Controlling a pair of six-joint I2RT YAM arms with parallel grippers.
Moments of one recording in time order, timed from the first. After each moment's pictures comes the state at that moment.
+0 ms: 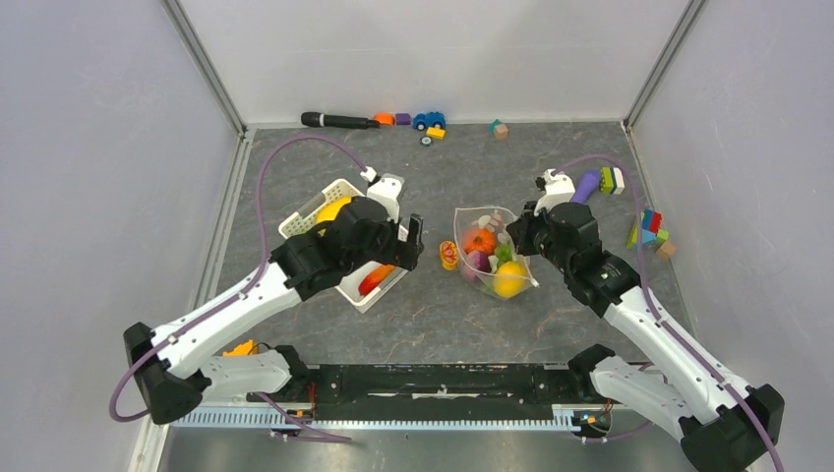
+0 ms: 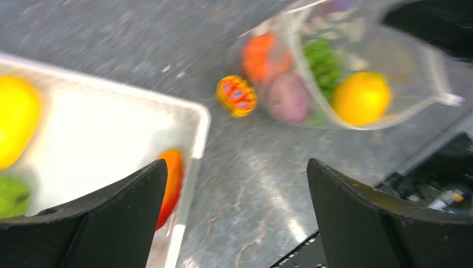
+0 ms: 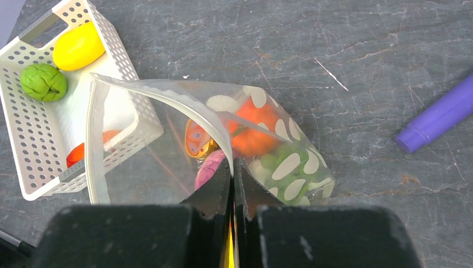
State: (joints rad) left arm -0.89 1.11 1.10 -0.55 -0.22 -0.34; right arm 0.52 0.89 0.77 -0.30 0.11 0.35
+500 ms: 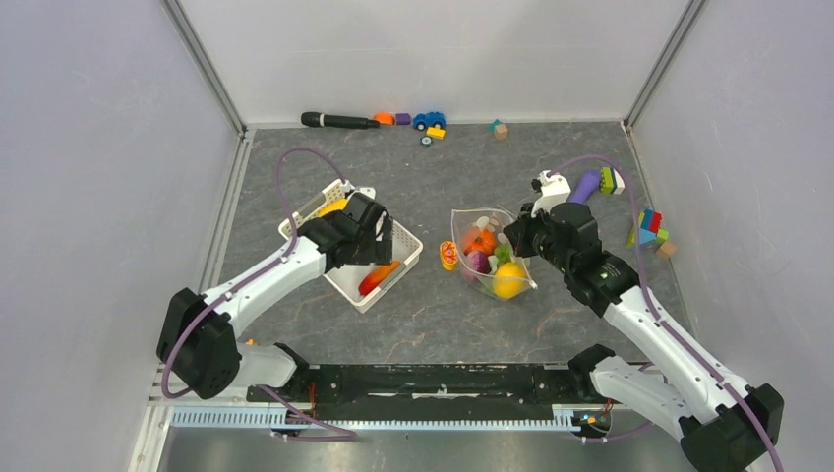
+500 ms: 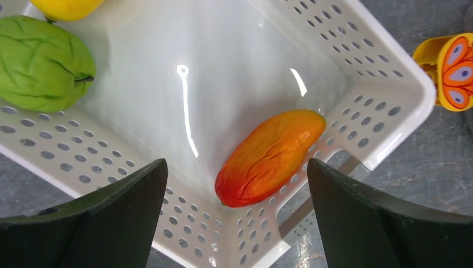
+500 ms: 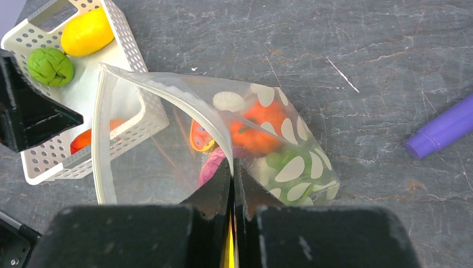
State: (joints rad) left arm -0.64 1.33 0.99 -0.68 -0.33 -0.49; right arm 0.52 0.89 0.77 -0.30 0.04 0.31
